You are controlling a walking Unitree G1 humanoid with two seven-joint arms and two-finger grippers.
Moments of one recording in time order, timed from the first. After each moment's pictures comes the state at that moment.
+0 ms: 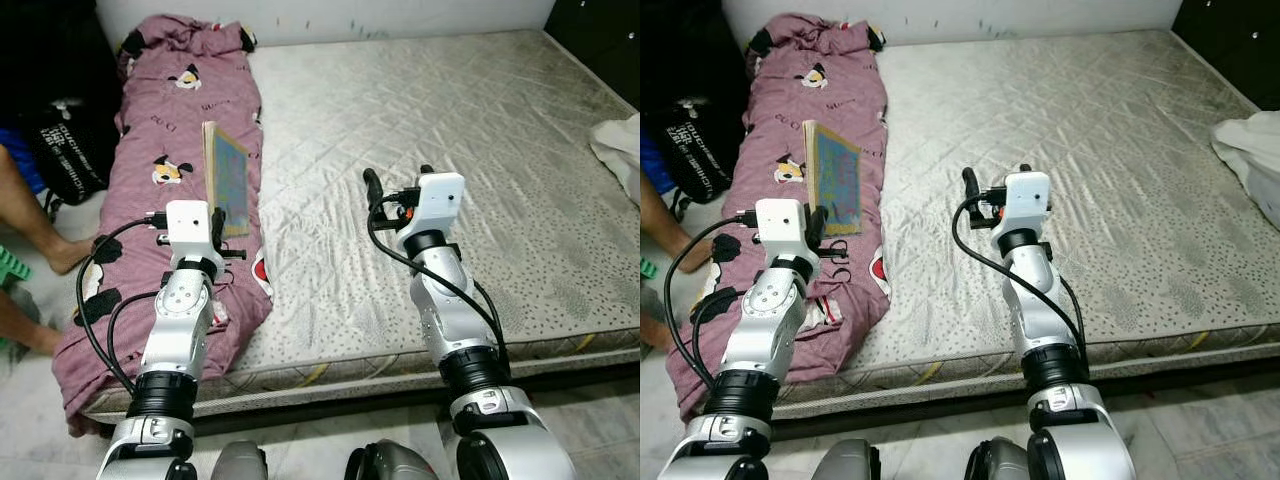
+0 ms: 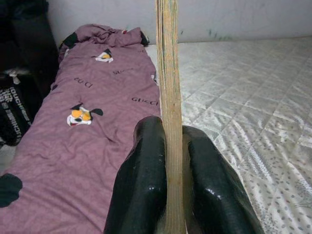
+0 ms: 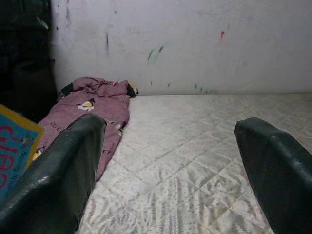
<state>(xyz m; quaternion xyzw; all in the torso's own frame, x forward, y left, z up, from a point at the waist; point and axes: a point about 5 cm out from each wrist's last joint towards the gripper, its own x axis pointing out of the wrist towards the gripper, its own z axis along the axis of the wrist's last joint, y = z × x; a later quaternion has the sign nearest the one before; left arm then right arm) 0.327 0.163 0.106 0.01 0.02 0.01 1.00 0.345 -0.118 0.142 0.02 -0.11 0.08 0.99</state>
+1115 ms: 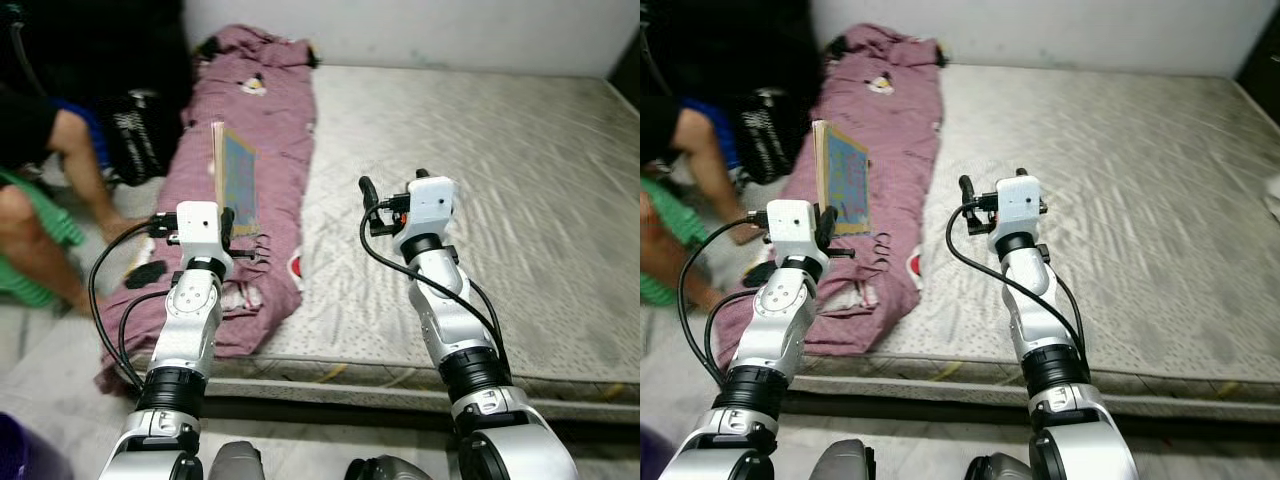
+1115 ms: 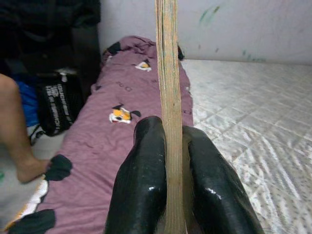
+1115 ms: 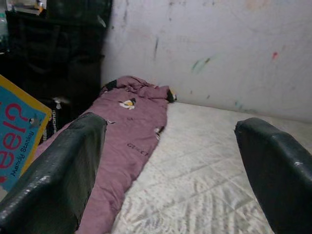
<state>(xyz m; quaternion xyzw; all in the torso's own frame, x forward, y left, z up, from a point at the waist) 0.331 0.150 0.103 0.00 0.01 -0.01 1.00 0.345 -0.115 0.135 -0.02 -0.10 0.08 0.99</state>
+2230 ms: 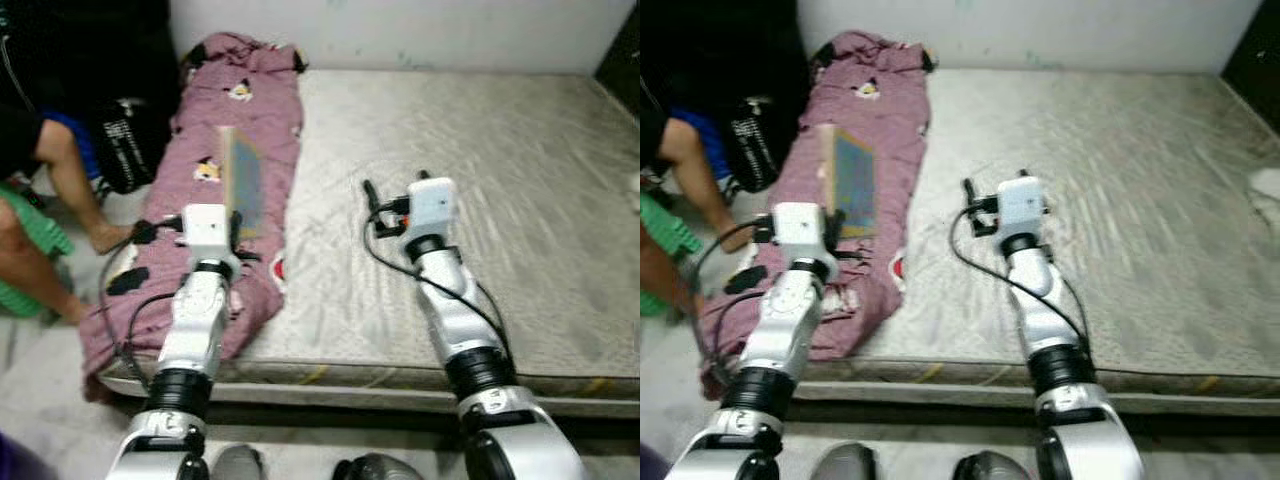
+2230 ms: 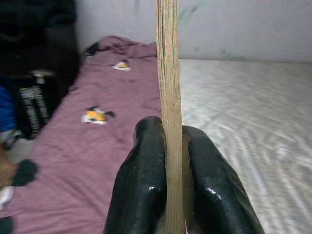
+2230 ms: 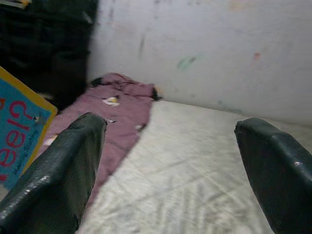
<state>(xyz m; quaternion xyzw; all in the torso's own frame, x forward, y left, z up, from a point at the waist) 0.332 0.140 0.102 0.00 0.01 -0.03 1.00 0.346 -0.120 0.133 -0.04 -0.09 0.09 0.99</state>
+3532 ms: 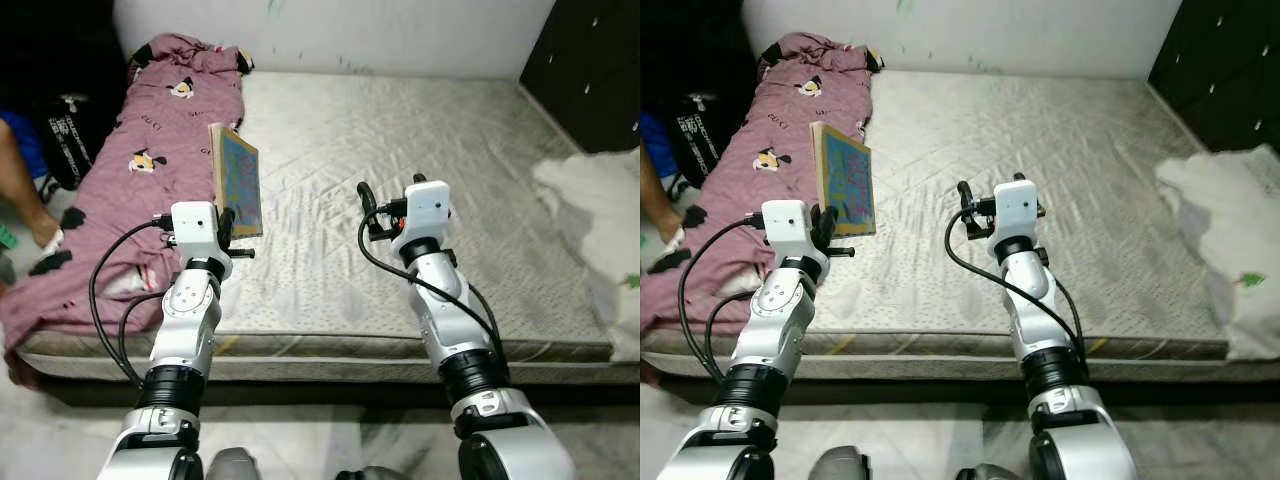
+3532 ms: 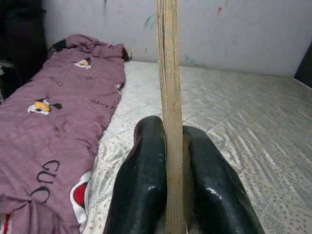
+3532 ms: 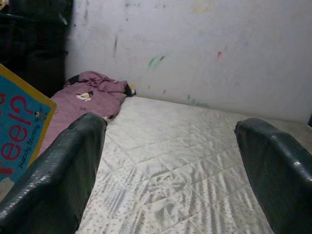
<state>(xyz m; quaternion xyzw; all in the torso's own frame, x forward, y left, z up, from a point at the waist) 0.332 0.154 0.102 -0.04 0.01 -0.02 1.00 0.344 -0.114 0.131 -0.03 -0.09 0.09 0.99</state>
